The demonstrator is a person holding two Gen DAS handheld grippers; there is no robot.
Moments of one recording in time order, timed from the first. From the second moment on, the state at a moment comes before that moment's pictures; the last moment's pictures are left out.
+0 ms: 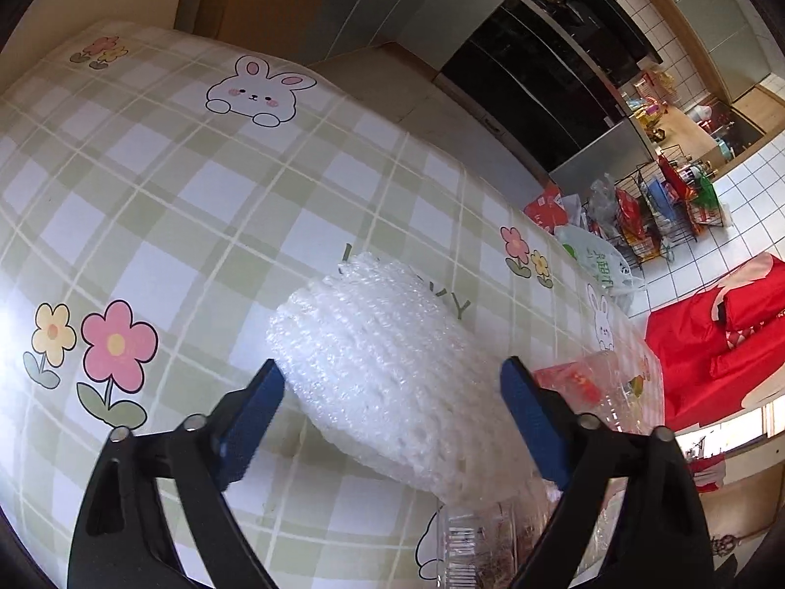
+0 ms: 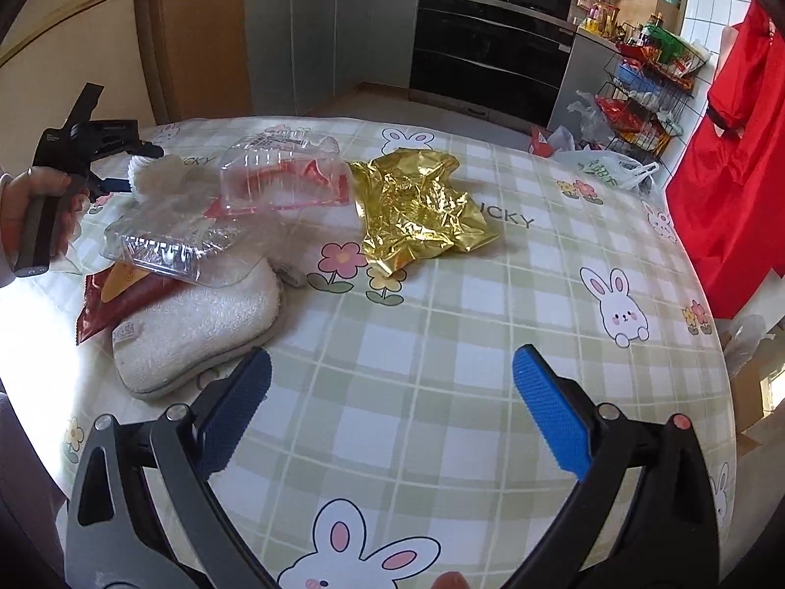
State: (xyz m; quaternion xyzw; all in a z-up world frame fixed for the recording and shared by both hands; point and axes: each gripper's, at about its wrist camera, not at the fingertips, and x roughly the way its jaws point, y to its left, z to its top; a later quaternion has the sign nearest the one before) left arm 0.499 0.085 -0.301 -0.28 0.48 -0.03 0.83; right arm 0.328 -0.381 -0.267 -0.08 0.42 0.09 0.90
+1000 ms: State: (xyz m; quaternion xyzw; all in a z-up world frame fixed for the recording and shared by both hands) left arm 0.356 0.171 -0.255 -0.22 0.39 -0.08 0.89; right arm 0.535 -0.156 -0.300 -0.25 0.55 0.04 0.80
